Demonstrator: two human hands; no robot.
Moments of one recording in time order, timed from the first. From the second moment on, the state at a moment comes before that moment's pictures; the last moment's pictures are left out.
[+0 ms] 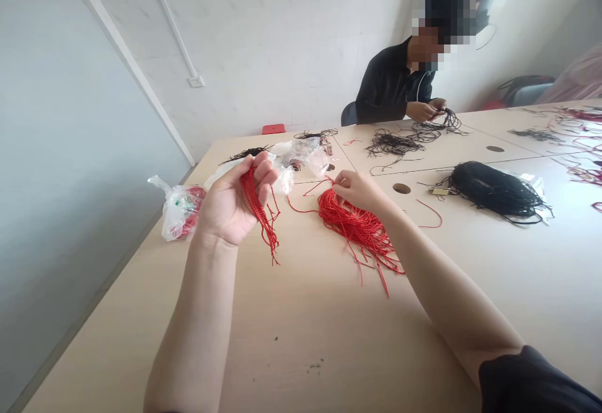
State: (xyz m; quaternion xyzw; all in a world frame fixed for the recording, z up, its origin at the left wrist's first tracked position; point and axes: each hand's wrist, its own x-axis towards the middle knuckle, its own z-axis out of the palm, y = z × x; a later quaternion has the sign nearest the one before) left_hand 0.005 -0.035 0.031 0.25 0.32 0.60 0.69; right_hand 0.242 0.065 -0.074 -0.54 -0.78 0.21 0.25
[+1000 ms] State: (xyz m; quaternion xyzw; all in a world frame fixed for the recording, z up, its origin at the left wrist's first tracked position) left_hand 0.029 -0.033 -0.005 0.54 0.39 0.39 0.63; right_hand 0.238 -0.007 -0.007 -0.25 -0.73 0.51 0.38
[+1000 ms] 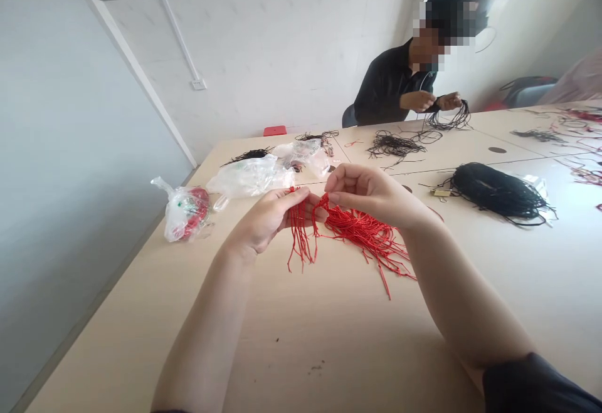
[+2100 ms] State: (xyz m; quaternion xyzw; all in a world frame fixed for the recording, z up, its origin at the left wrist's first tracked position) left_hand 0.035 -0.033 -0.005 0.58 0.41 0.42 0.57; right_hand 0.233 -0.005 -0.010 -0.30 -0.76 0.35 0.45
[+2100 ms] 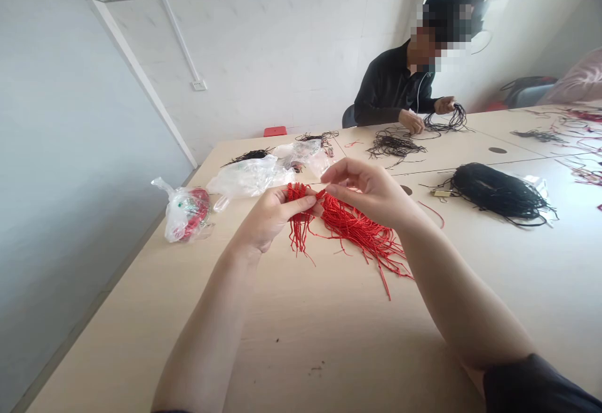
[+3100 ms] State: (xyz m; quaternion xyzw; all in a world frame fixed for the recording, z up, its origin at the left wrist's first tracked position) left_hand 0.045 -0.033 -0.014 0.64 0.46 0.52 0.32; right_hand 0.215 -0.010 -0.020 -0.39 -0.72 0.31 0.48
